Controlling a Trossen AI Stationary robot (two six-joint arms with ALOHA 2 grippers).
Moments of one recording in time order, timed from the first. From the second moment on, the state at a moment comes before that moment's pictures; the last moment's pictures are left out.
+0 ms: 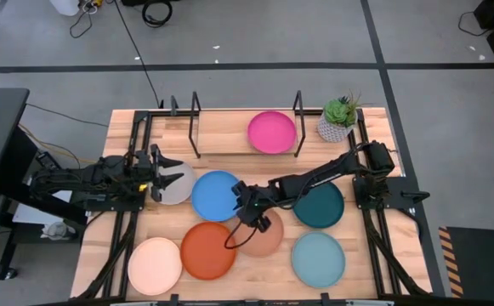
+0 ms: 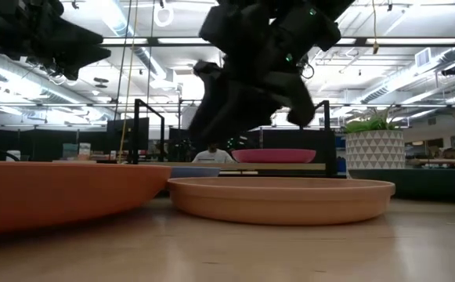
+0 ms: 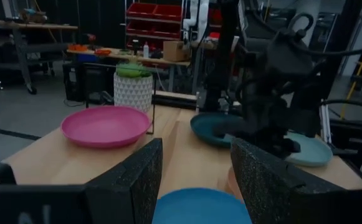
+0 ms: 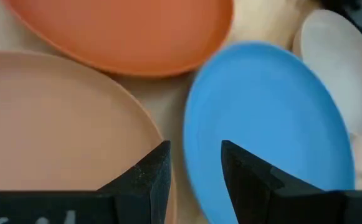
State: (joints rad) left arm -0.03 0.13 0.19 -0.05 -0.21 -0.10; right arm 0.18 1.95 1.26 -0.10 0.01 -0.61
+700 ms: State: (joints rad) left arm -0.03 0.16 0.19 -0.01 -0.21 -0.11; right arm 0.16 2.03 1.26 -0.03 -0.01 -0.60
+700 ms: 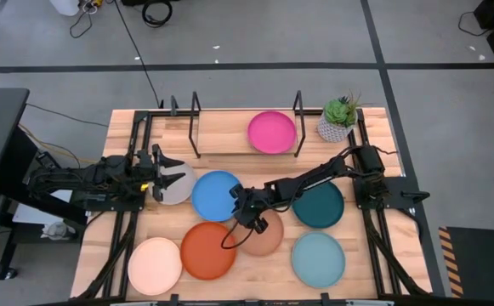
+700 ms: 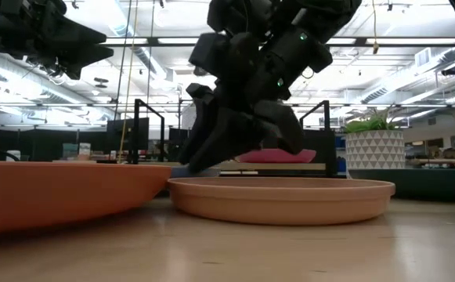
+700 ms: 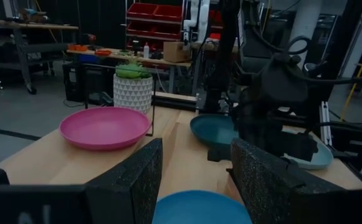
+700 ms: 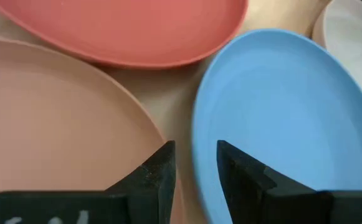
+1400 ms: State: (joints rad) left arm -0.03 0.16 0.19 -0.01 -0.21 -0.11; right arm 0.12 2.04 1.26 -0.08 -0.04 -0.60
